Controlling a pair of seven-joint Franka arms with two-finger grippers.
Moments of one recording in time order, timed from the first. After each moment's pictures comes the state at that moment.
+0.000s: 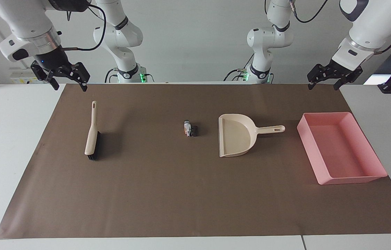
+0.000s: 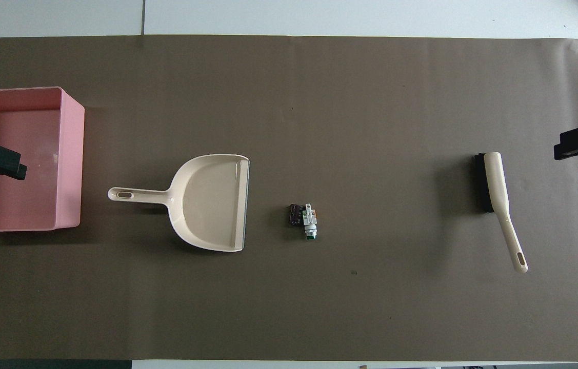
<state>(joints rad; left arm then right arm) -0.03 0.00 -0.02 -1.51 0.00 1.40 0.06 0.00 -0.03 -0.03 -1.53 -0.02 1.49 0.04</state>
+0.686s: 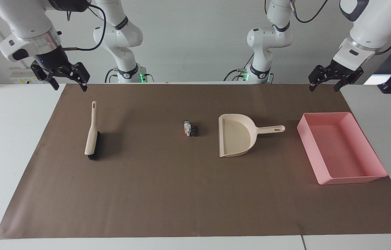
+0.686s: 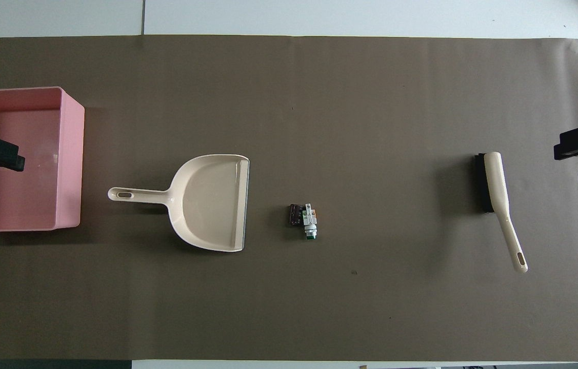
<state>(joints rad) -0.03 0.00 -0.02 -1.51 0.00 1.45 0.05 0.00 -0.03 -0.03 -1.53 -0.02 1.49 0.04</state>
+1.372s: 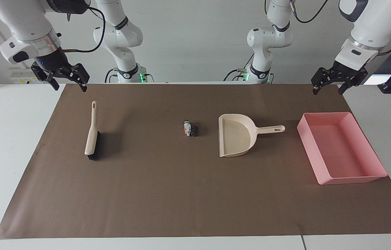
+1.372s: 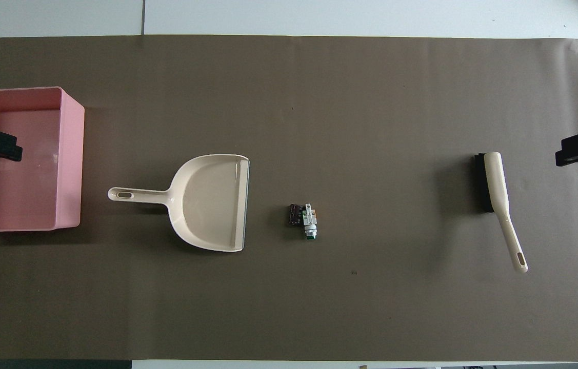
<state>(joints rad) -0.04 0.00 -0.03 -1.52 0.02 1.51 0.07 -0.02 -0.04 -0.04 -1.58 -0.02 1.49 0.03</state>
